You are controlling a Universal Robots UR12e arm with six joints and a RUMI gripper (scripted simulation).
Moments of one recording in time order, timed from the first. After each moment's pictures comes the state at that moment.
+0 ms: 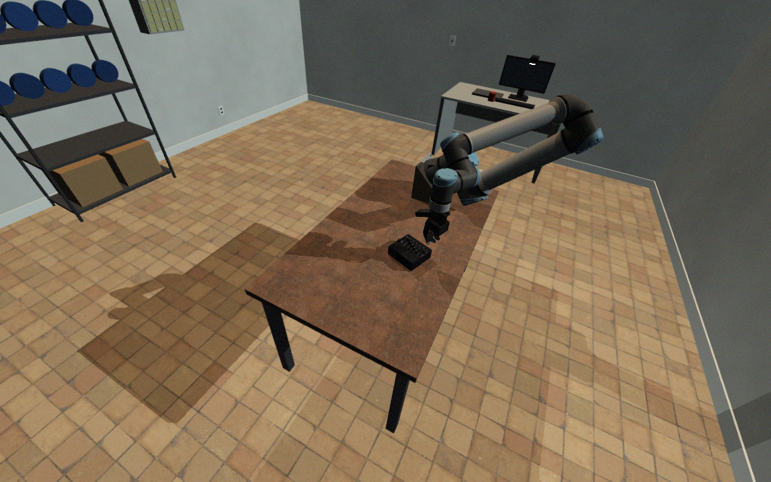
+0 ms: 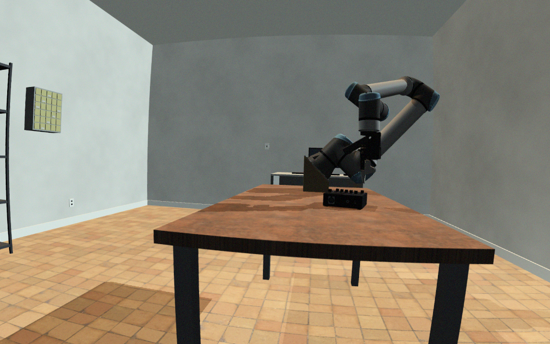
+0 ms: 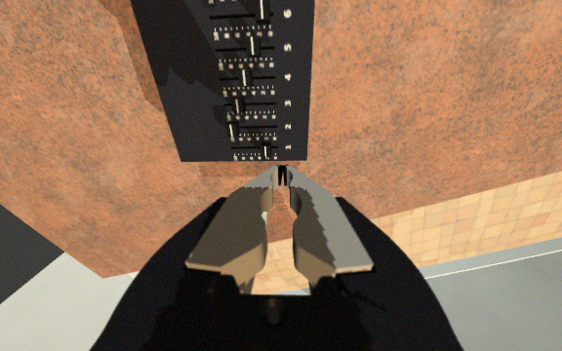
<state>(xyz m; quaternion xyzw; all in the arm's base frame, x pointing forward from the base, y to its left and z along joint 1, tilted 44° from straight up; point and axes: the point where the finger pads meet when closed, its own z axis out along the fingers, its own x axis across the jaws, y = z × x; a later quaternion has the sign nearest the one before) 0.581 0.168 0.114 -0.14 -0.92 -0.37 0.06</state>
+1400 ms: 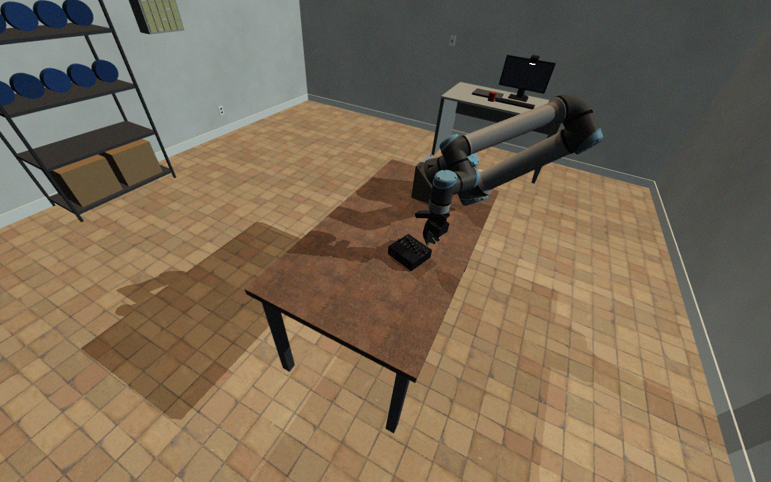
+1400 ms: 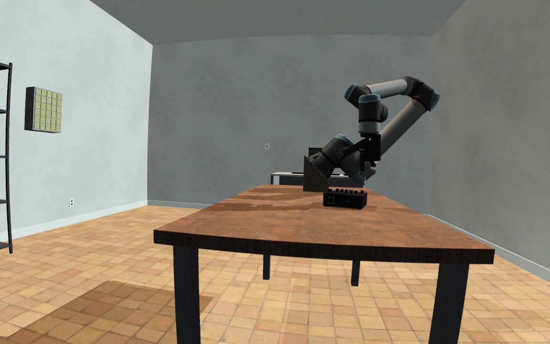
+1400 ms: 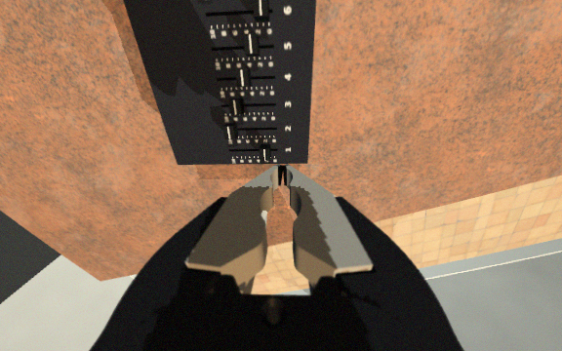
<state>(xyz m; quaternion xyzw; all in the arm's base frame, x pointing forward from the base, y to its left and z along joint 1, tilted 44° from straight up) 0.581 0.173 0.109 -0.14 -0.92 -0.37 0.06</state>
